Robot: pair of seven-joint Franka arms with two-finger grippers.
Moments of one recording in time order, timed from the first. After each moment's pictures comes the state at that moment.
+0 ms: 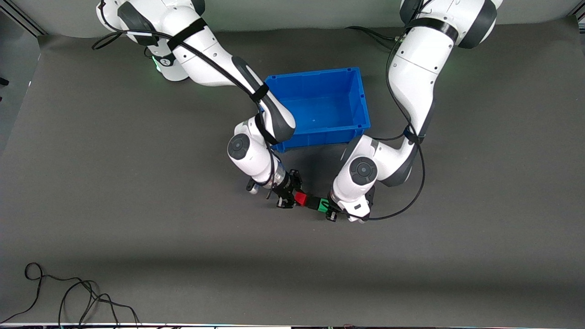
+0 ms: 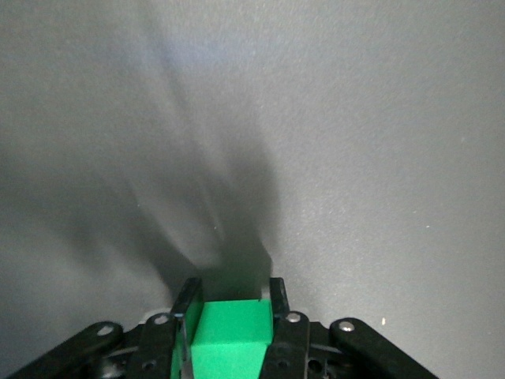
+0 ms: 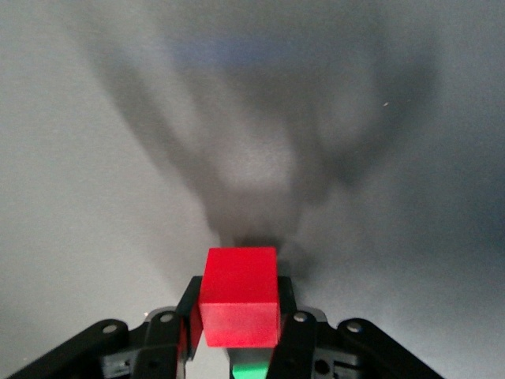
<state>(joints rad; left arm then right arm) -0.53 0.85 -0.04 -1.48 -0.14 2.47 -1.72 0.78 0.86 -0.10 -1.53 0.64 2.73 2.12</state>
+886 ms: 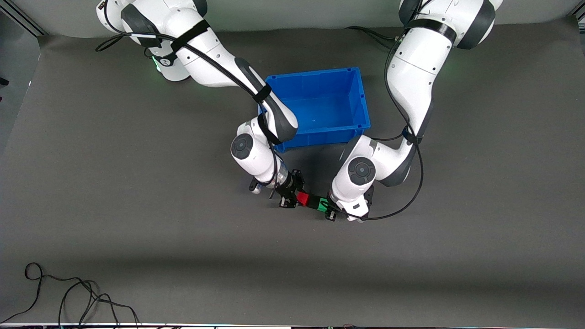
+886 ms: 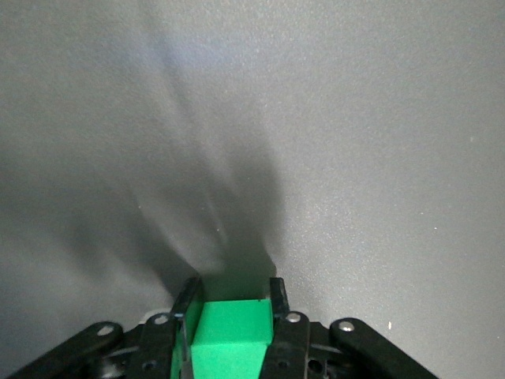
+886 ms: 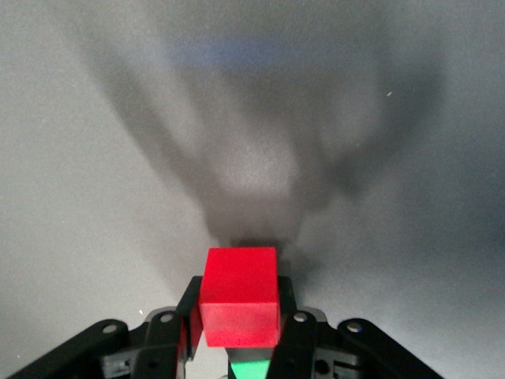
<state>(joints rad) -0.53 0.85 -0.04 -1.48 -0.14 2.47 -1.72 0.78 0.87 -0.10 -1.51 0.64 2.74 2.12</state>
